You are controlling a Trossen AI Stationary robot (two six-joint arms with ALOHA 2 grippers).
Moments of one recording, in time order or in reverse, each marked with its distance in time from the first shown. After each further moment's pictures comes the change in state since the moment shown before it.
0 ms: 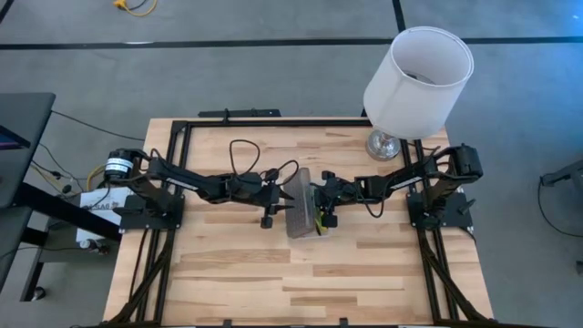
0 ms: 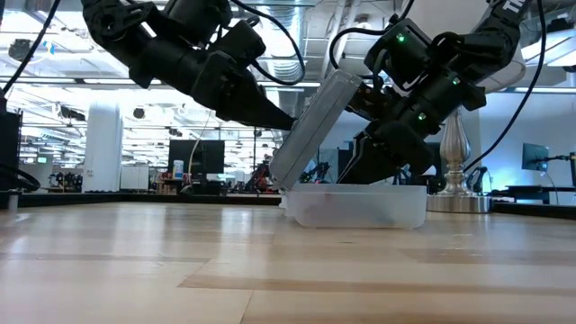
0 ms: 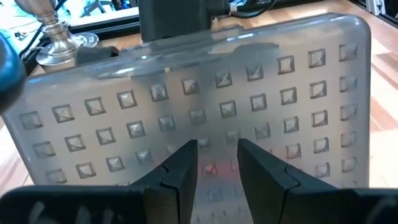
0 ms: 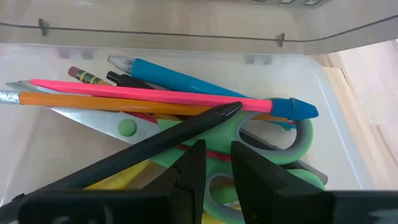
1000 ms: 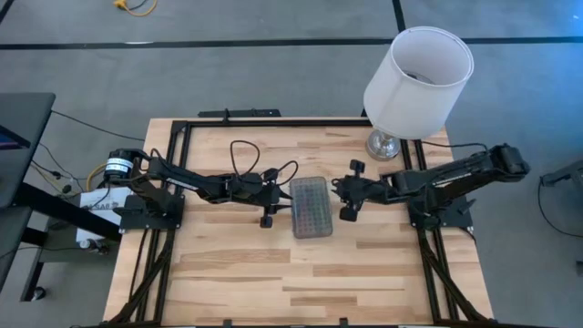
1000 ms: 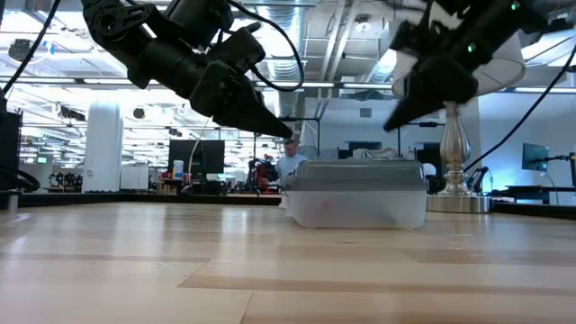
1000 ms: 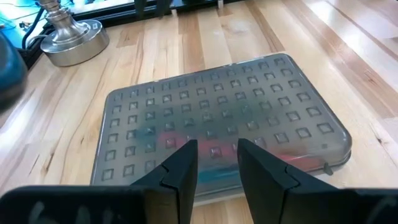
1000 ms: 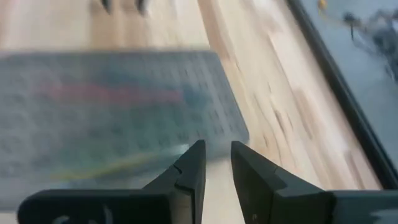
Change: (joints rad) left arm 0.000 0.000 0.000 -0.044 -0.028 0.010; right arm 0.127 -0.437 0.041 -0.557 0.342 0.146
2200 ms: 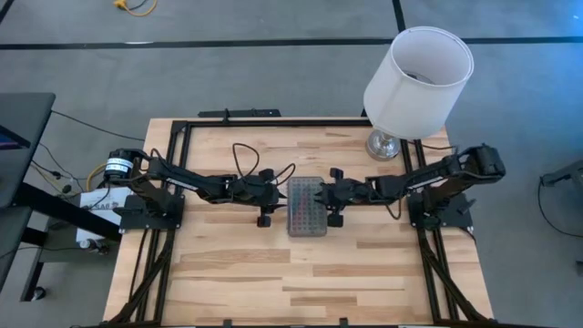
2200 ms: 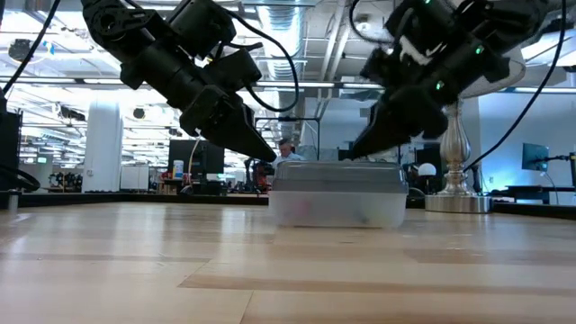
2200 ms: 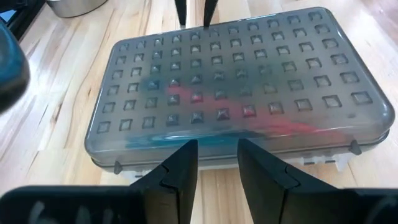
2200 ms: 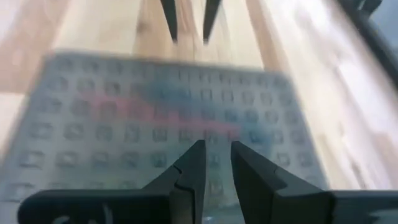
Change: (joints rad) left arm -0.002 0.000 0.000 -0.144 -0.079 -0.019; right arm -0.063 0.248 -0.064 0.451 -0.223 -0.119
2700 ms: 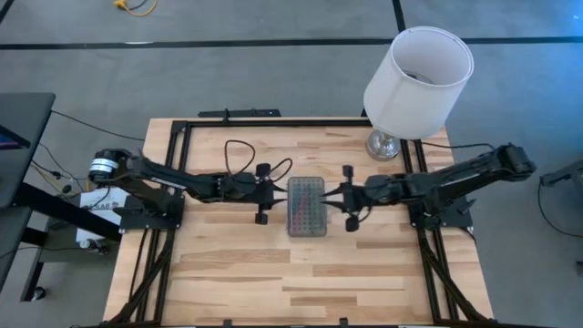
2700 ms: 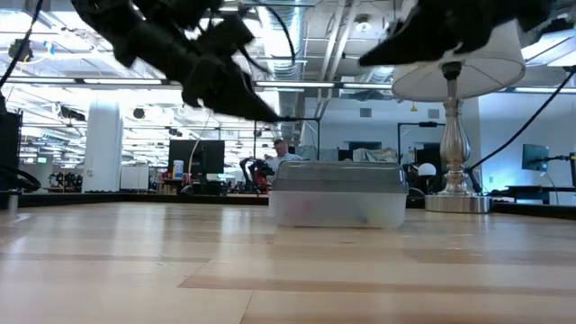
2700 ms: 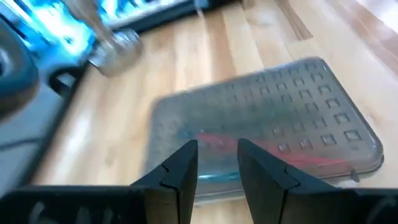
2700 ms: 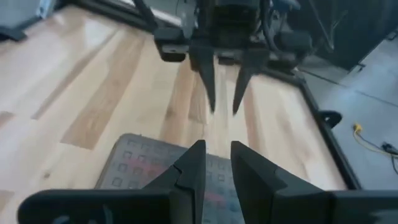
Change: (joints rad) left arm -0.025 -0.123 0.000 0.007 -0.068 0.126; right arm 0.108 -0.330 0.002 -0.054 0.007 -0.189
